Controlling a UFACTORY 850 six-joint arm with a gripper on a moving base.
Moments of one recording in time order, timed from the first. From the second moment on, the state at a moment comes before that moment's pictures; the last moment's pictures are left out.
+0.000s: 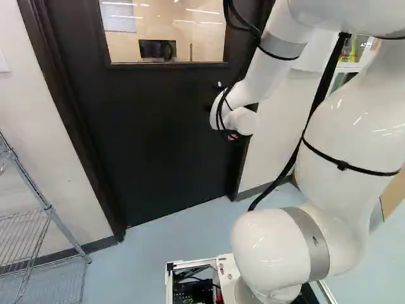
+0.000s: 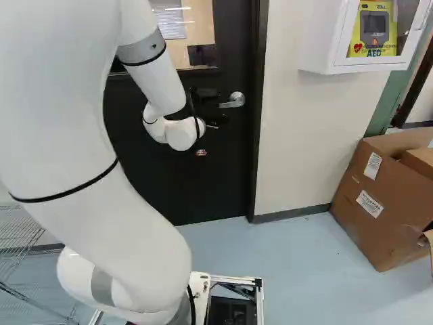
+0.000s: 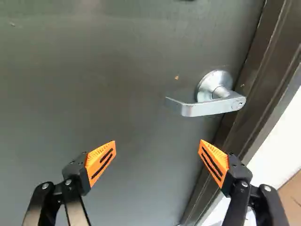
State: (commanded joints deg) arm -2.0 -2.2 -32.0 0.0 50.0 0.0
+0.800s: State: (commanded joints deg) arm -2.5 1.4 -33.7 0.0 50.0 0.0
